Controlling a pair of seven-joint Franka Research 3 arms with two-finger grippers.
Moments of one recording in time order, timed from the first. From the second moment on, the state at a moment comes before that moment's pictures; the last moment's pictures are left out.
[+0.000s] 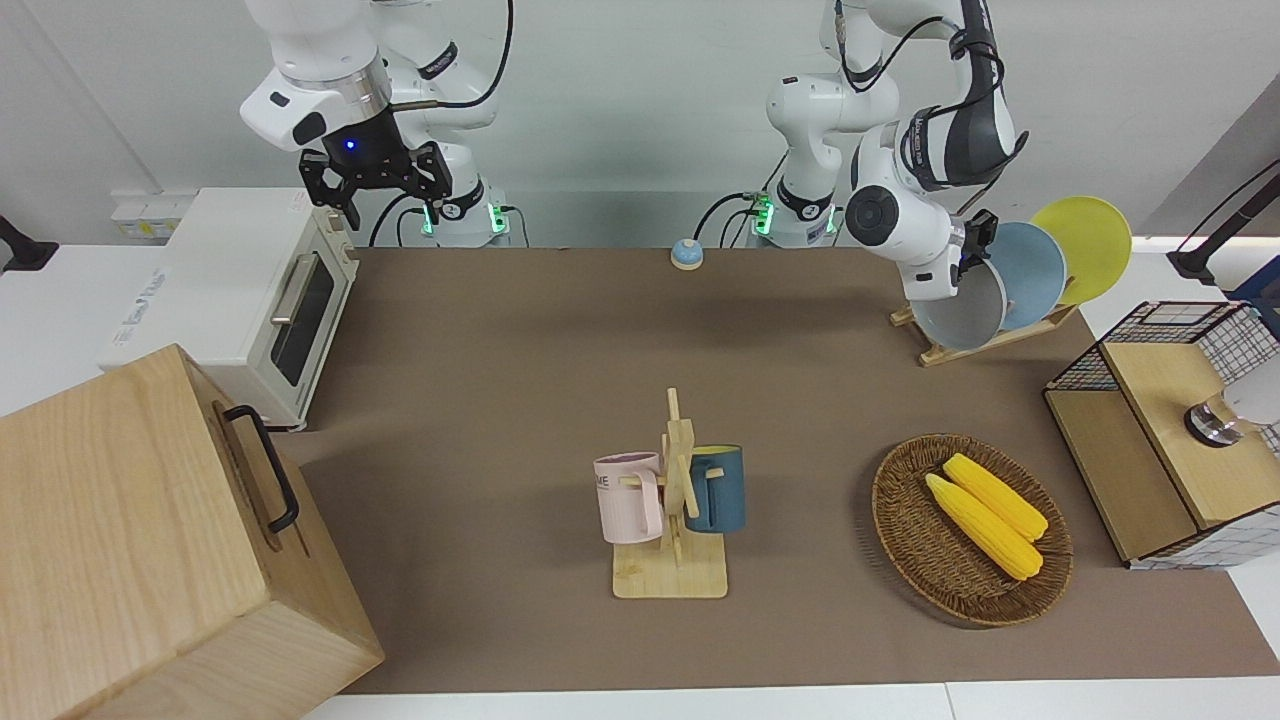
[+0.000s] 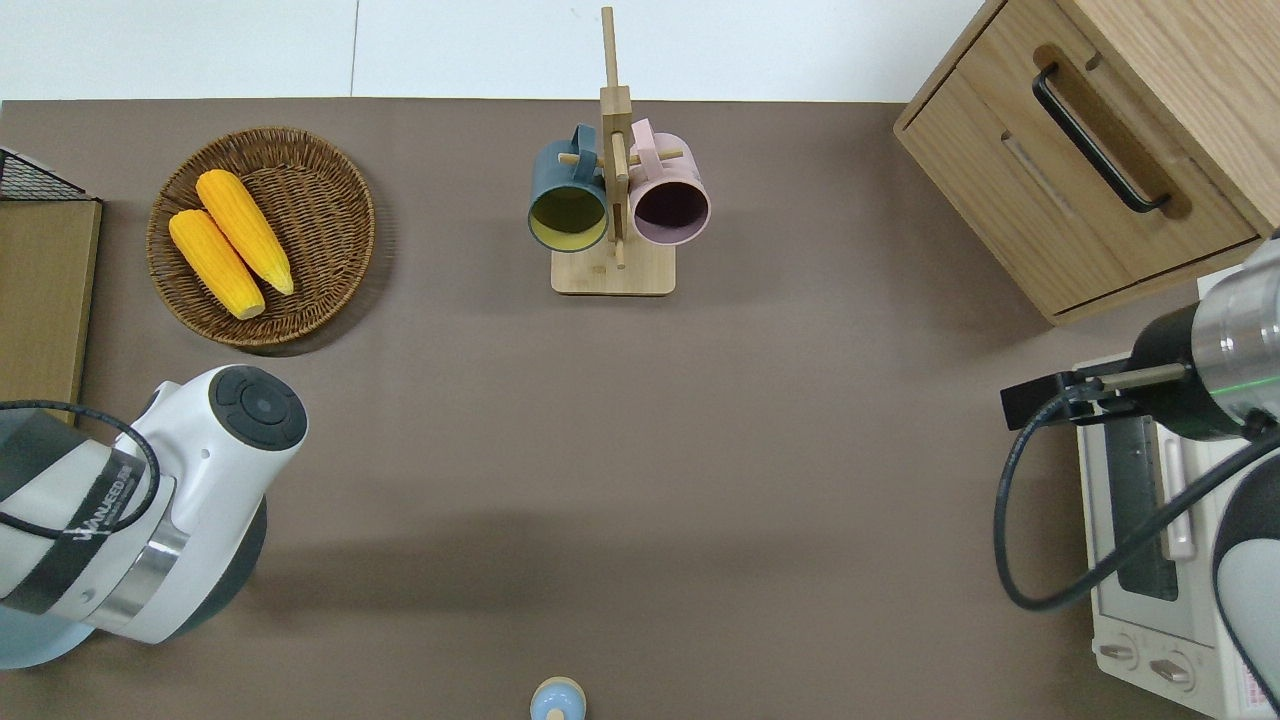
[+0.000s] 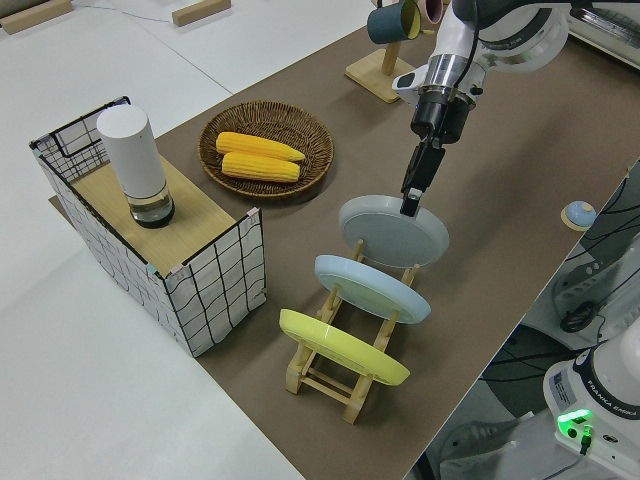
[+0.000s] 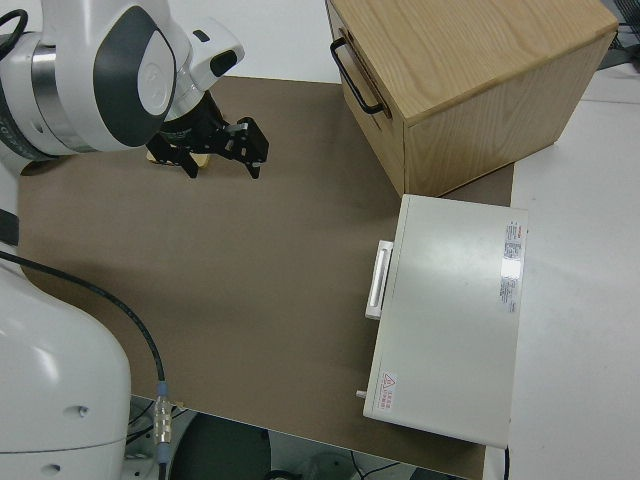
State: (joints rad) left arm -0.01 -0.08 -0.16 -2.20 0.81 1.50 -0.84; right arm -0.05 -0.02 0.19 -1.50 0.00 1.42 0.06
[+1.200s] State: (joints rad) left arm -0.01 -0.07 -0.17 -2.20 0.81 1.51 -0.85; right arm -0.05 -0.02 0.19 -1.50 0.00 1.42 0.06
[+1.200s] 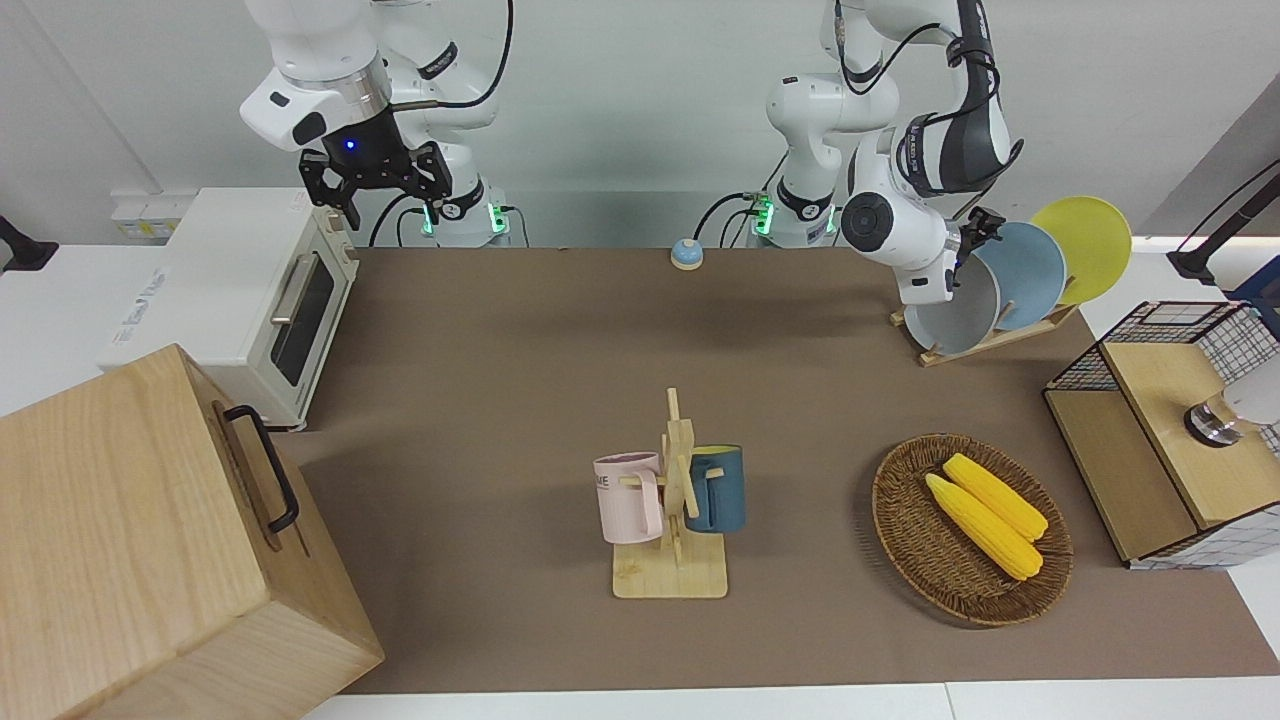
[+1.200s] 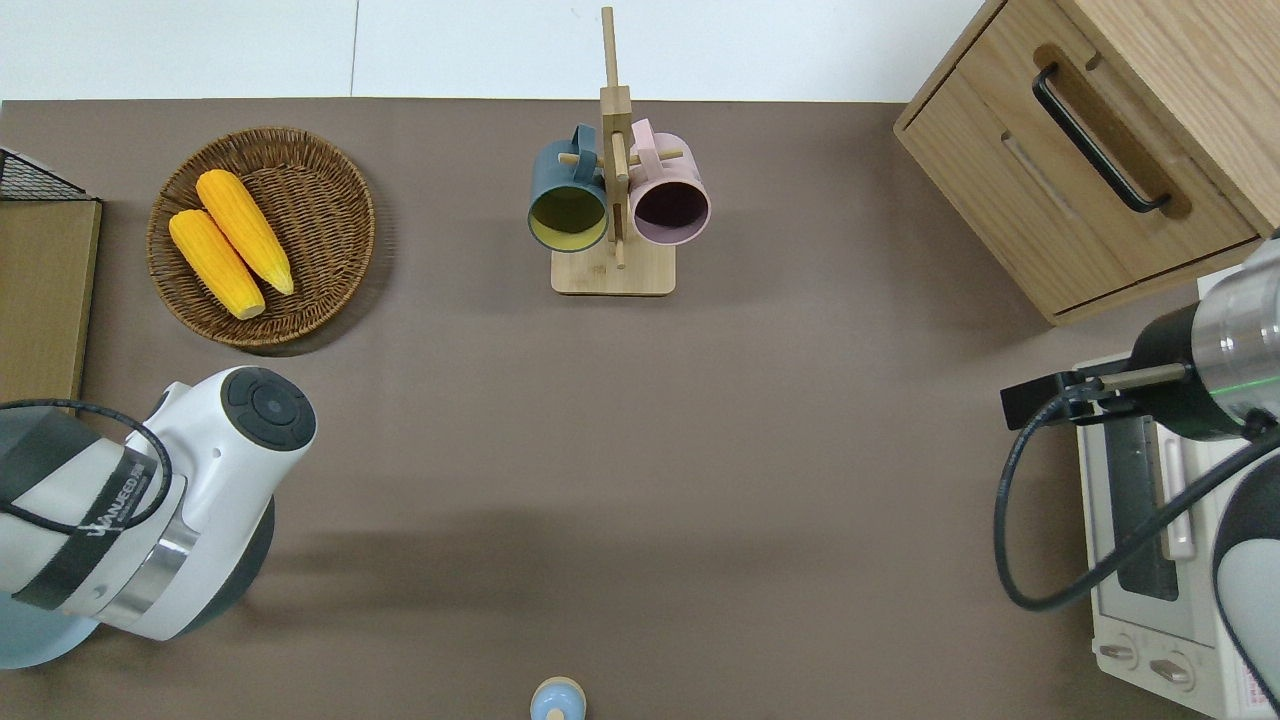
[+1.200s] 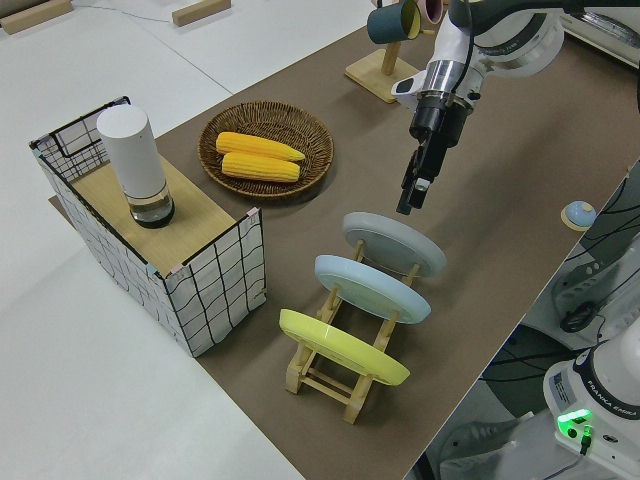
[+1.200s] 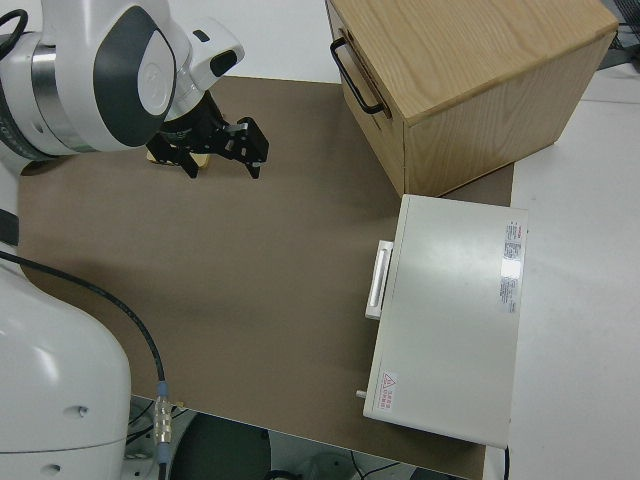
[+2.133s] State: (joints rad) left arm -0.02 -0.08 -0.20 -1.88 0.48 1.49 -0.74; right arm -0.05 -0.02 0.19 -1.50 0.00 1.42 0.06
